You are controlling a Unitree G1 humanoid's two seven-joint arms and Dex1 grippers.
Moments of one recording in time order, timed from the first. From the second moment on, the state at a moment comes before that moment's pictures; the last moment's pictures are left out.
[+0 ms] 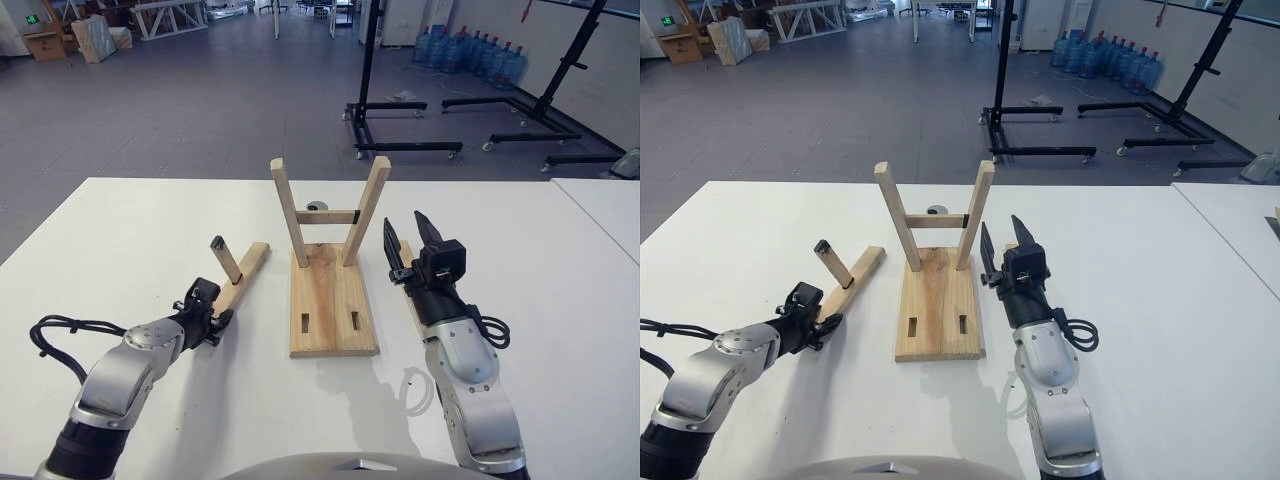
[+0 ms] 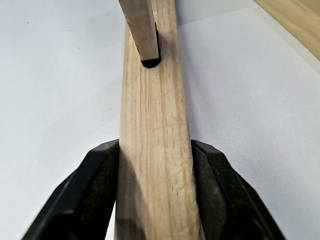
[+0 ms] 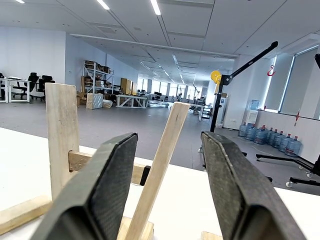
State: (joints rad) left arm 0.01 0.54 -0.06 -0.37 -0.26 0.94 -0.25; right arm 0.13 -0.06 0.16 -0.59 -0.08 0.15 0.05
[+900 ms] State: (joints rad) left arm -0.40 0.42 -0.20 -0.58 -0.27 0.36 -0.54; right arm -0.38 -0.30 -0.31 -0.52 1.74 0.62 -0.19
